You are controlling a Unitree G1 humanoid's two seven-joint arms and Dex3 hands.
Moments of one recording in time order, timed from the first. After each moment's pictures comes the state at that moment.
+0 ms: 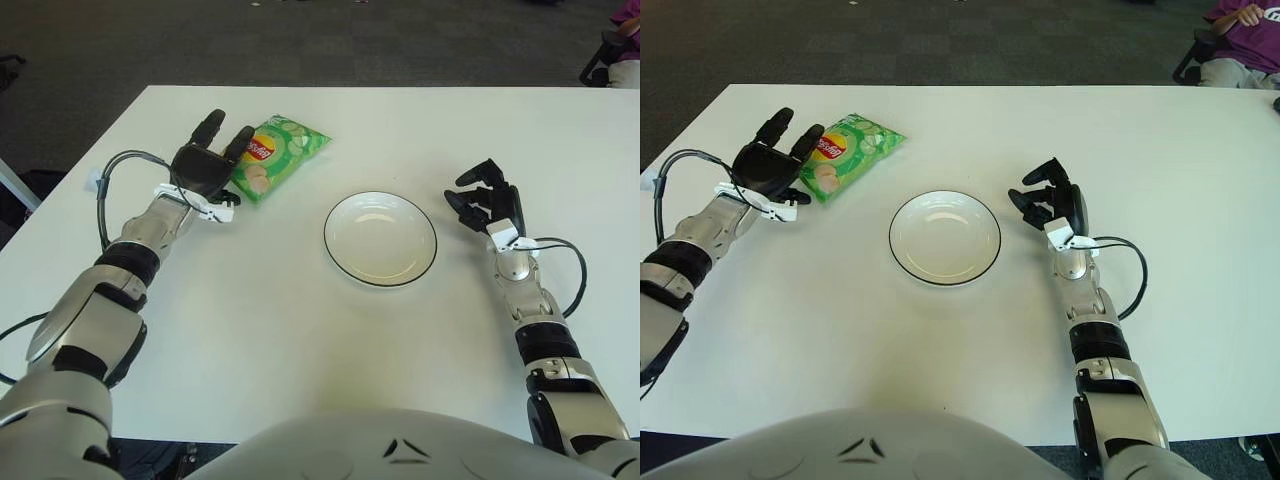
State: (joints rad) left arm -0.70 0.62 -0.57 0.93 1.07 -0.20 0.58; right arm -0.26 -0.29 -0.06 0.47 -0.30 -0.41 -0.26
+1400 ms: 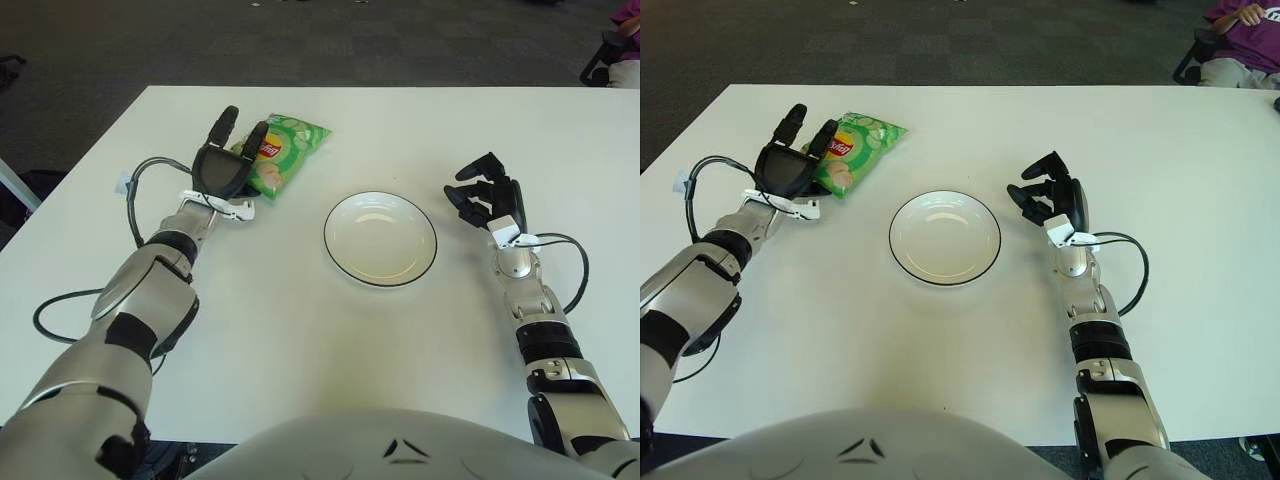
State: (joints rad) left arm -0.86 0.42 -0.69 1.34 1.02 -0.20 0.97; right arm -0.25 -0.29 -0.05 0.41 -0.30 -0.39 -0.26
